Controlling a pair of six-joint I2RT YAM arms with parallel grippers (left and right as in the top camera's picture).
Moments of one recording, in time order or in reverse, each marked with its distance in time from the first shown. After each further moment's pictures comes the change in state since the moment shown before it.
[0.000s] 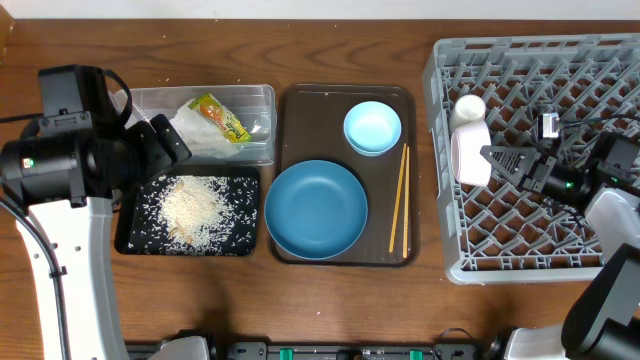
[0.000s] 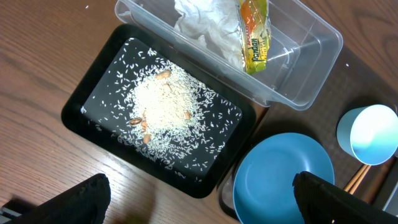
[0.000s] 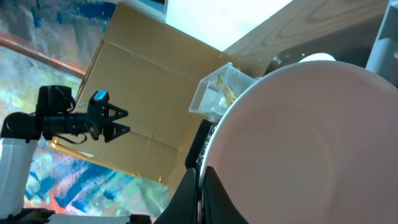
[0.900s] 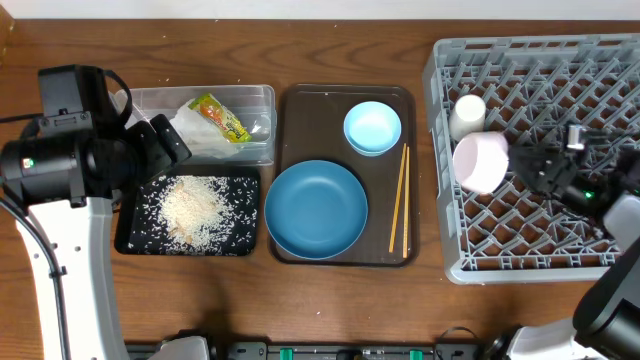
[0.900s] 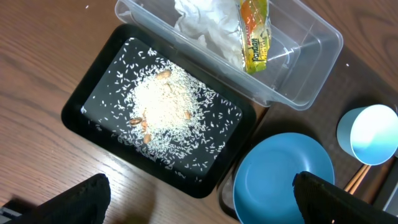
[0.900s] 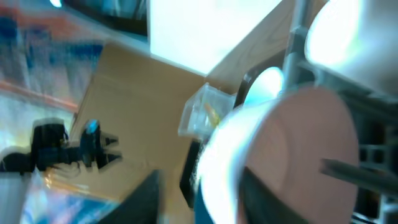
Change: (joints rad) left arm 0.000 0.000 0.000 0.000 0.000 0.000; right arm -0.156 0.063 -0.006 -0.002 0.011 0.024
